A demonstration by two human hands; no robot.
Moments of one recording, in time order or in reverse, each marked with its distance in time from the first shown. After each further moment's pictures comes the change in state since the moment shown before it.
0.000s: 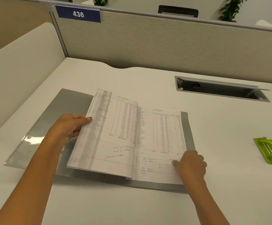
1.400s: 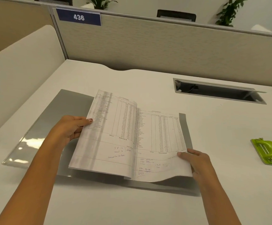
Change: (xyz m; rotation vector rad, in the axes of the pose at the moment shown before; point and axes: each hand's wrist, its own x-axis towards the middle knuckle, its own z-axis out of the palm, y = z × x) left_hand 0.003 -0.003 0.000 -0.003 -0.020 -0.007; right_hand 0.019 0.031 -0.014 1.210 -0.332 0.086
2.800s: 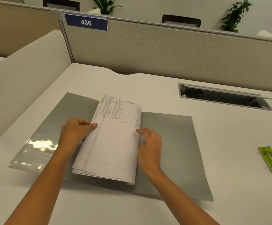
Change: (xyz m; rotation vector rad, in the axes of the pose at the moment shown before) left_hand -0.008 -0.004 0.012 0.430 0.301 0.200; right_hand -0.022 0.013 0.148 -0.616 0.024 -0.903
